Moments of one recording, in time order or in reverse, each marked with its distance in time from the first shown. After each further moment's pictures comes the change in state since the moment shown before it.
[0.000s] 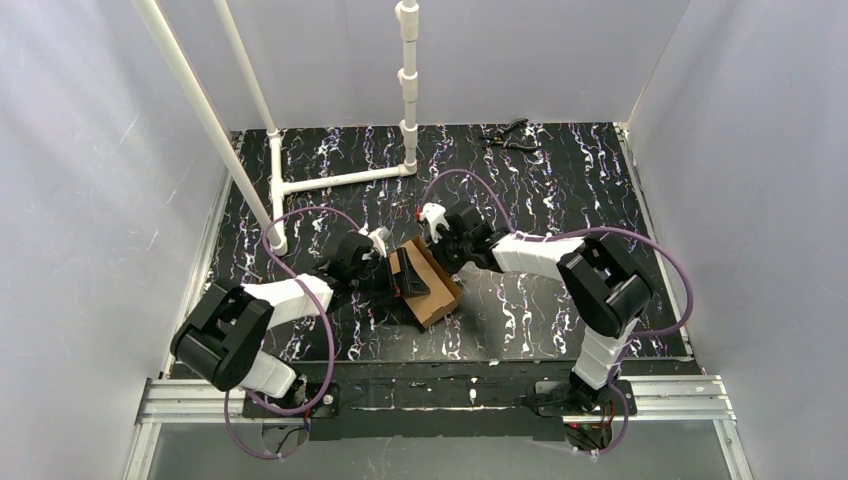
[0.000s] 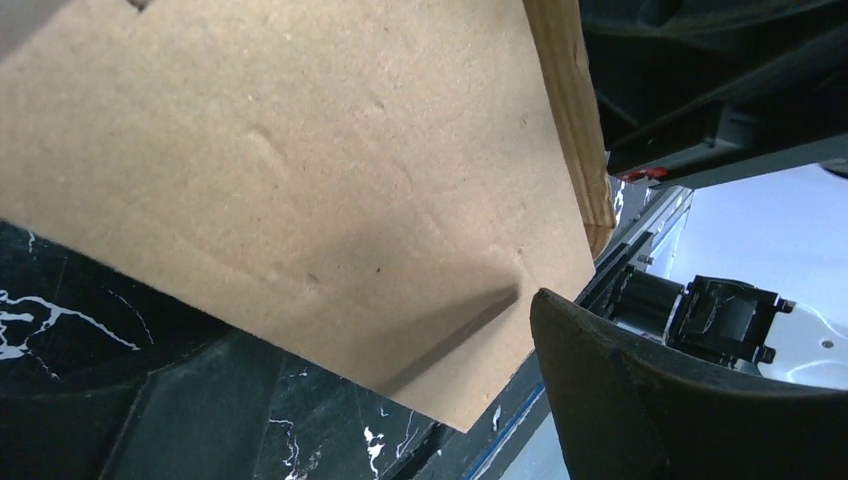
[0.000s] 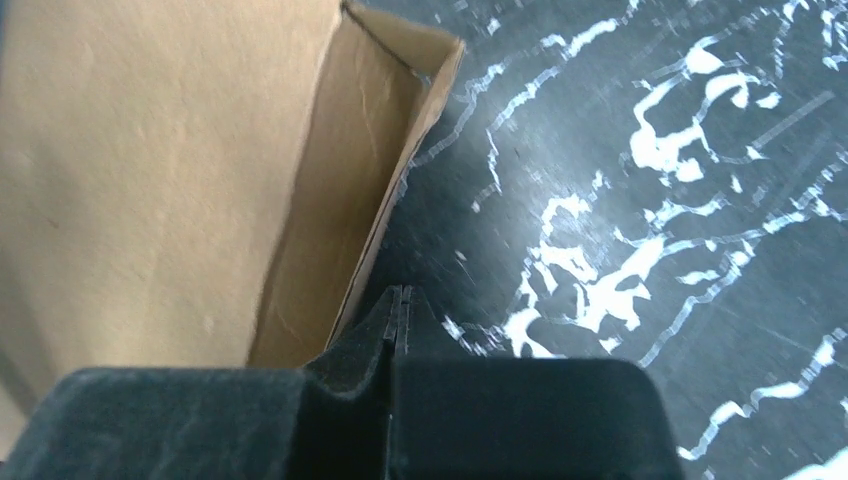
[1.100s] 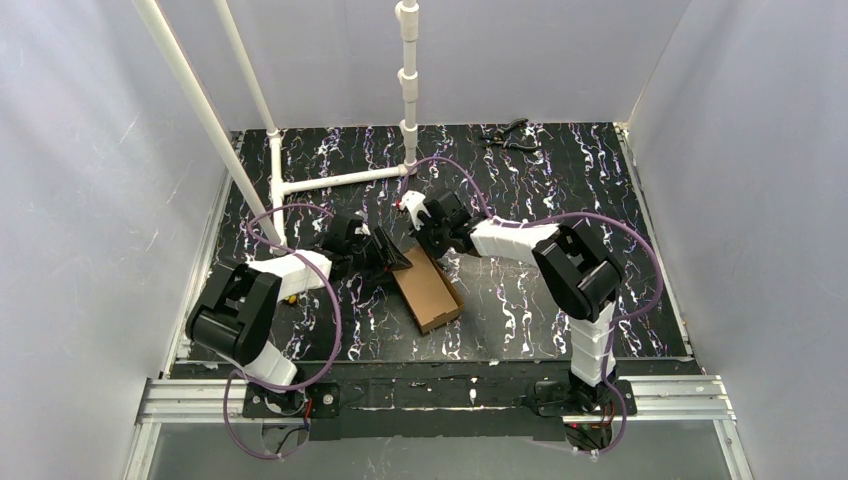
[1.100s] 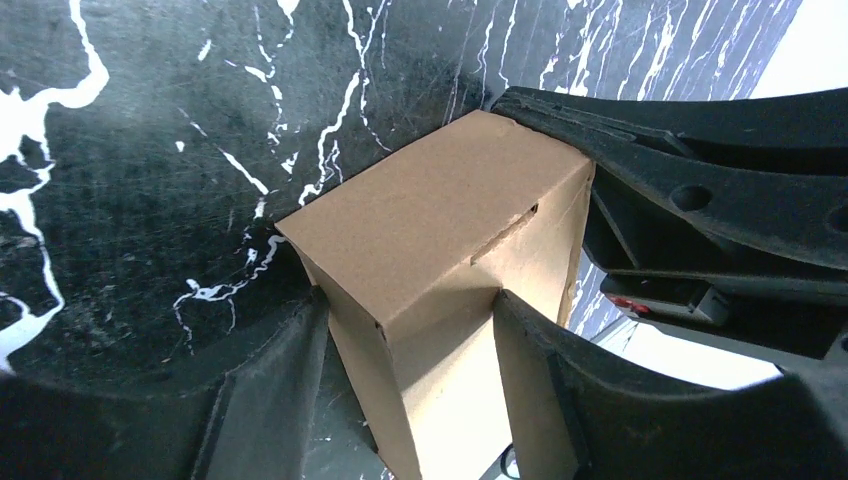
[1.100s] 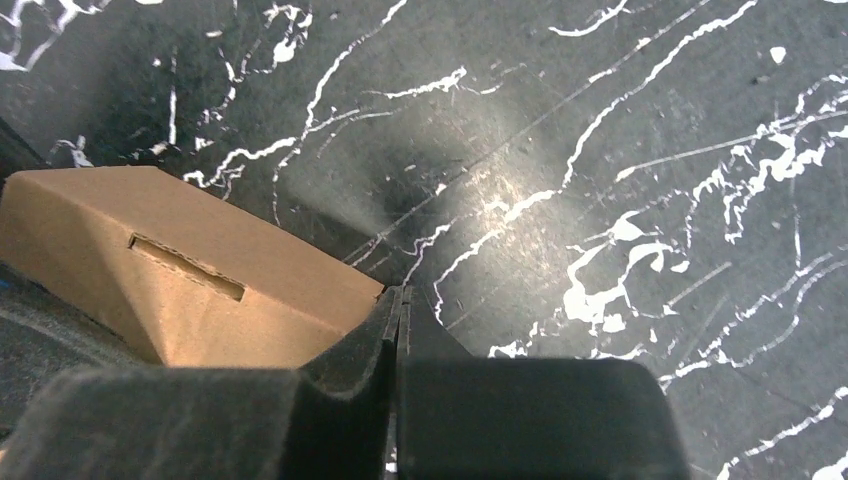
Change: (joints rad) left arm 0.141 0.120 0.160 -0.143 -0.094 -0.146; right arm 0.023 0.174 0.243 -0.072 0.073 -0.093
